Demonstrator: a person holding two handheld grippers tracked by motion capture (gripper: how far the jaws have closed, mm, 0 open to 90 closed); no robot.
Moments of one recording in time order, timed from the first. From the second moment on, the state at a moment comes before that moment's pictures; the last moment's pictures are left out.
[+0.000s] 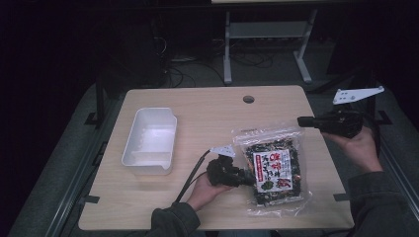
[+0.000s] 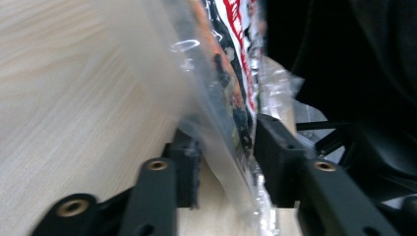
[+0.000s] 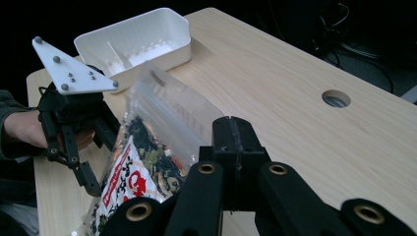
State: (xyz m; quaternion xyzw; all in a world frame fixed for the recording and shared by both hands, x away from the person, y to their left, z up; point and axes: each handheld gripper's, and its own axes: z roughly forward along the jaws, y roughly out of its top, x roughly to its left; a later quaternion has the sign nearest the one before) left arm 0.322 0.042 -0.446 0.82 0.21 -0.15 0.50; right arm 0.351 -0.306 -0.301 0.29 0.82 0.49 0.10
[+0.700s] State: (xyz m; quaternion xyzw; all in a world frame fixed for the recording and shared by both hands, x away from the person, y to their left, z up) left arm 0.314 0.063 -0.423 0.85 0.16 -0.08 0.50; right arm 0.350 -0.308 -0.329 0.30 0.80 0.52 0.02
